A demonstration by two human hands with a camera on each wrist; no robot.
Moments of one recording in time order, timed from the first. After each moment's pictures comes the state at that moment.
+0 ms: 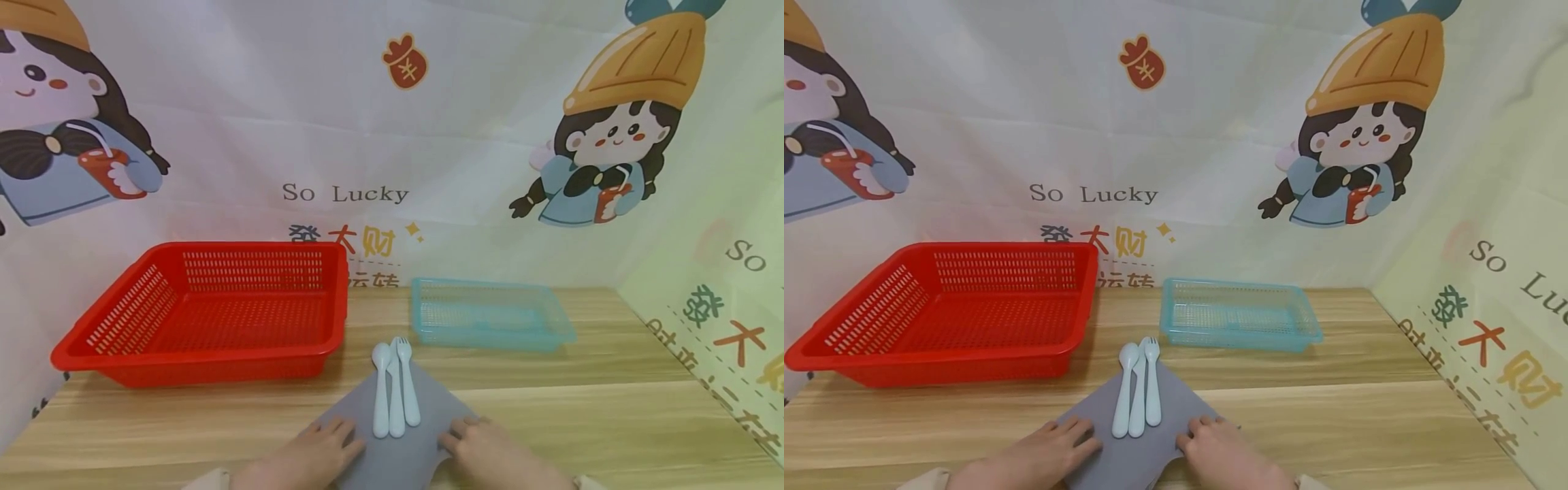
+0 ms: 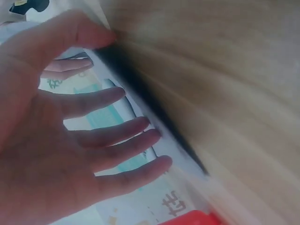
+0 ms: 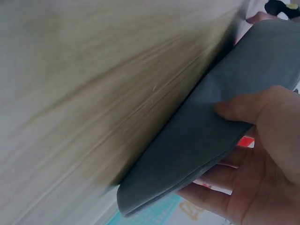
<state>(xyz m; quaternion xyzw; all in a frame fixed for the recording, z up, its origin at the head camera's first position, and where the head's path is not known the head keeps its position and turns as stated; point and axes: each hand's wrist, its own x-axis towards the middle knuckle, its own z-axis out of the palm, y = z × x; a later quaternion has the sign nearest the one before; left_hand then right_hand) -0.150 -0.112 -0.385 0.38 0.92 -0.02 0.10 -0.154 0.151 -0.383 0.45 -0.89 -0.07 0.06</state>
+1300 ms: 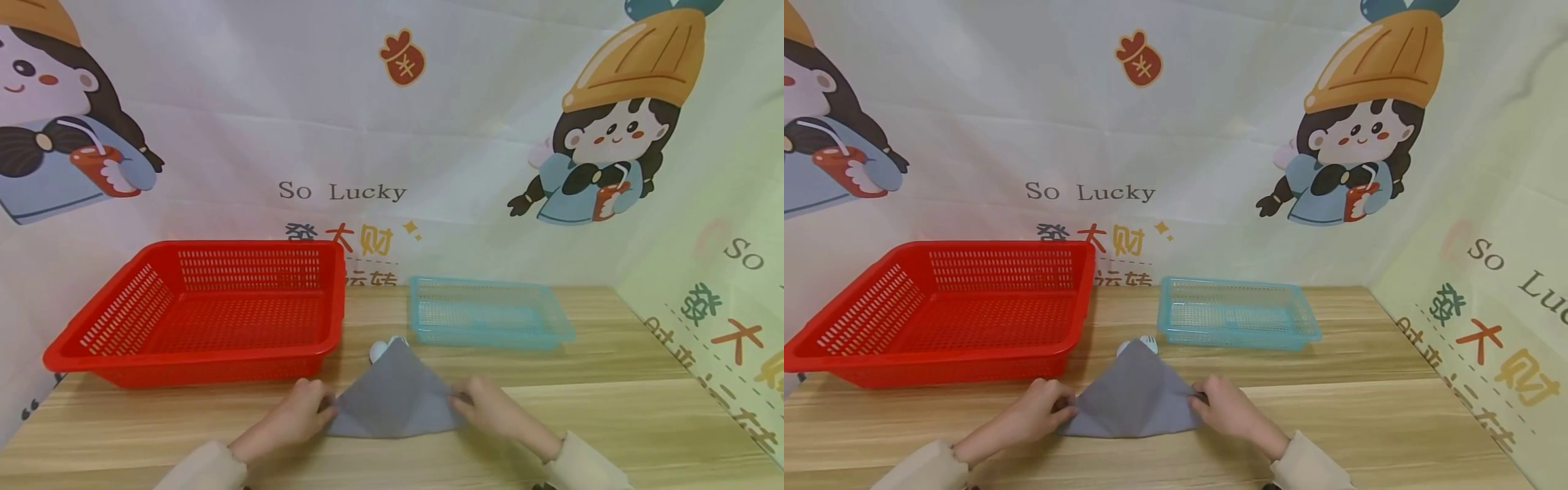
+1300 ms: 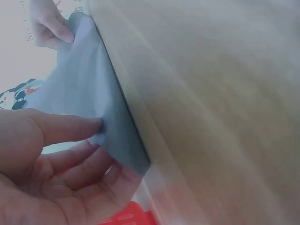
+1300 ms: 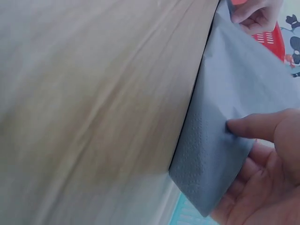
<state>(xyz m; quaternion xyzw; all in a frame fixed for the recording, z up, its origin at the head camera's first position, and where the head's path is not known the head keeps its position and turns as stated) -0.193 -0.133 -0.392 0.29 0.91 0.28 -0.04 -0.206 0.165 -0.385 0.30 -0.90 0.30 -0.06</state>
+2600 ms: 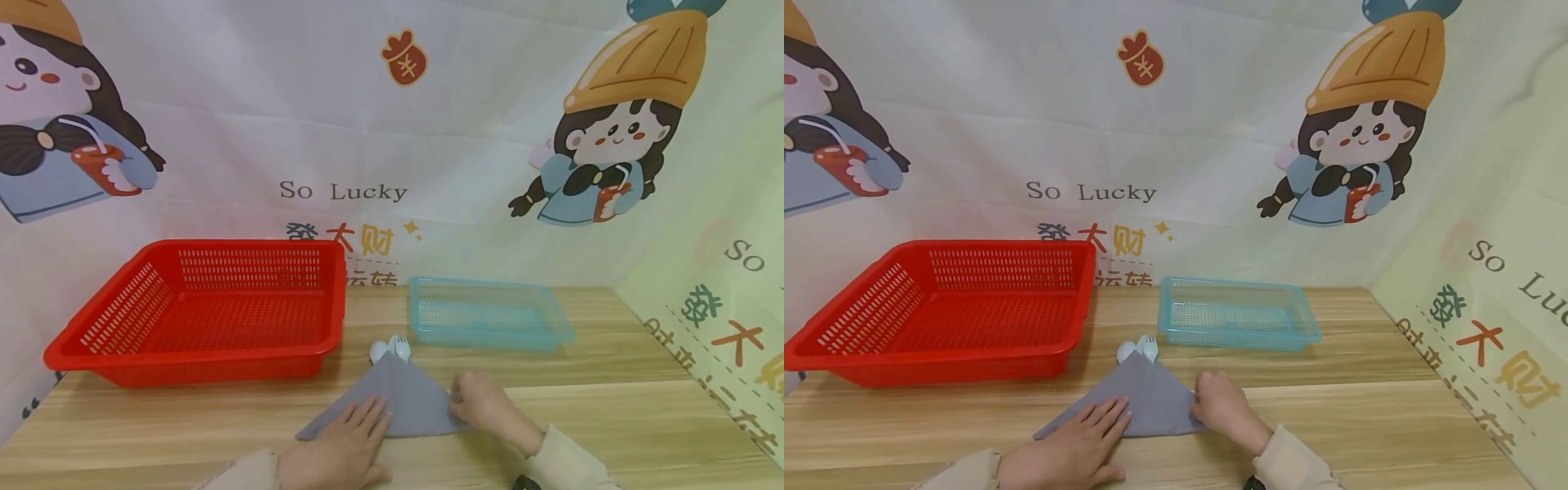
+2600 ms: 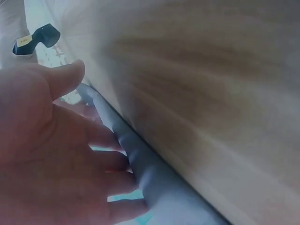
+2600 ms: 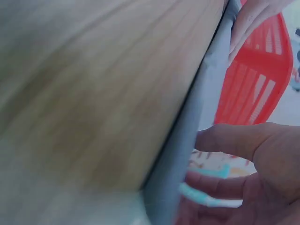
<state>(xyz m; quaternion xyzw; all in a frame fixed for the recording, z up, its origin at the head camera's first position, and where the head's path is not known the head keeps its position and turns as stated) -0.162 -0.075 -0.394 0.34 0.93 0.00 0.14 -0.202 0.144 -0.380 0.17 -0.97 0.19 0.00</state>
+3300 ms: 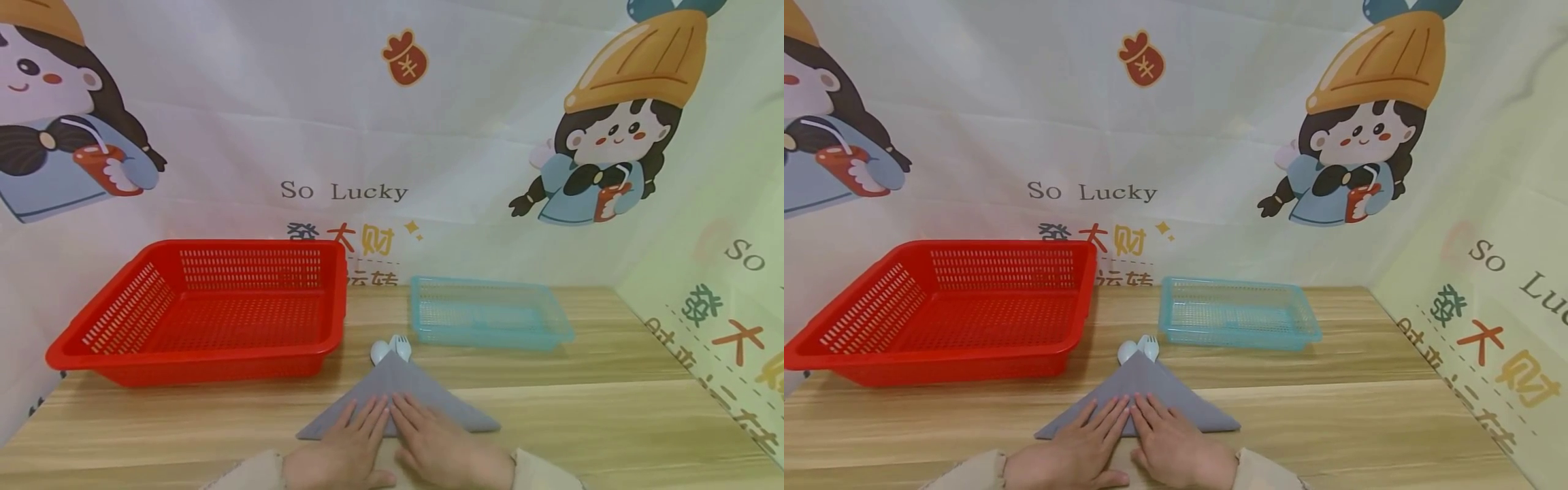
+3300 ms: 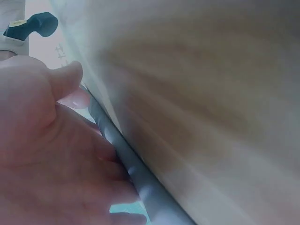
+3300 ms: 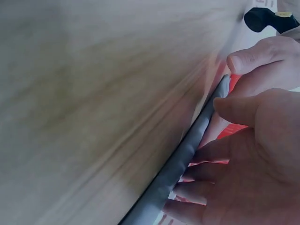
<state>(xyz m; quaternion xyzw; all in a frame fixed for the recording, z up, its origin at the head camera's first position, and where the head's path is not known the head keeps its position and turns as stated) -0.160 -0.072 -0.401 0.30 0.94 0.00 0.15 -0.161 0.100 -0.385 0.39 -0.92 -0.02 -0.06</state>
